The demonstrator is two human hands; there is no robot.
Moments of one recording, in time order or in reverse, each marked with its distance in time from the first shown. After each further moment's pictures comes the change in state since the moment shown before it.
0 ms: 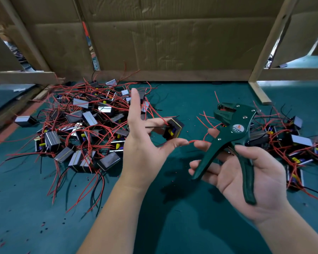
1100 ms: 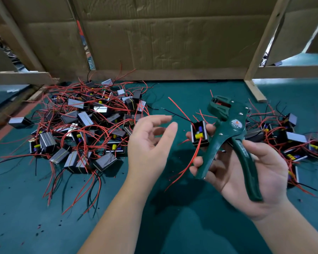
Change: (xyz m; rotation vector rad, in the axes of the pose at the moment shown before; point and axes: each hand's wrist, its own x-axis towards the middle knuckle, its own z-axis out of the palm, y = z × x) left_hand -0.002 0.017 0.015 -0.388 -0.010 -0.430; right_hand -0.004 -0.009 0.002 0.150 -0.110 0.043
